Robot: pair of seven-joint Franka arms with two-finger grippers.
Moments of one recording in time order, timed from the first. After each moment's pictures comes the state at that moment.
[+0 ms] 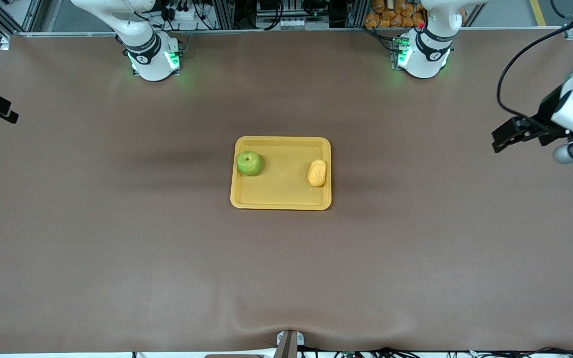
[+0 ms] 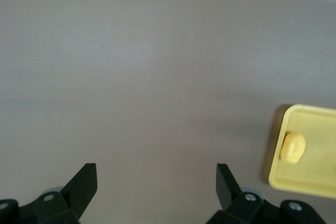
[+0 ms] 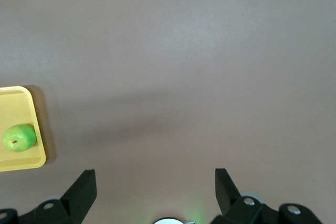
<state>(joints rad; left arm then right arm) 0.22 0.10 -0.39 -1.40 0.13 1.53 -0.24 -0.06 -0.02 -0.06 -1.51 0.00 1.43 0.01</state>
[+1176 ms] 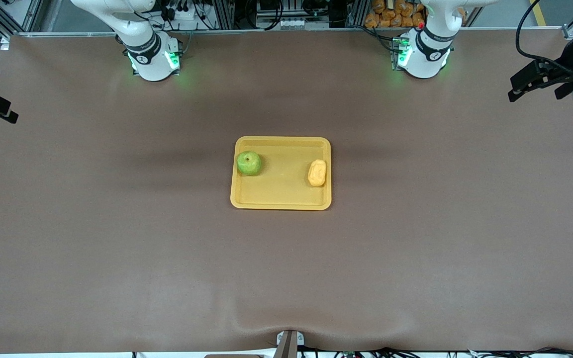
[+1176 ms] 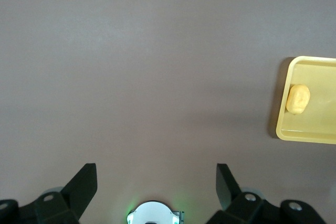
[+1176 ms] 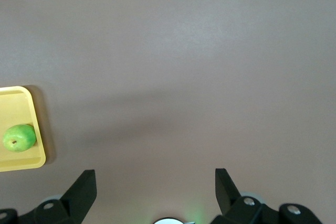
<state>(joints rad) 0.02 -0.13 -0.10 -1.60 0.03 1.47 -0.12 -0.06 -0.02 -0.06 -1.51 0.00 1.43 0.01</state>
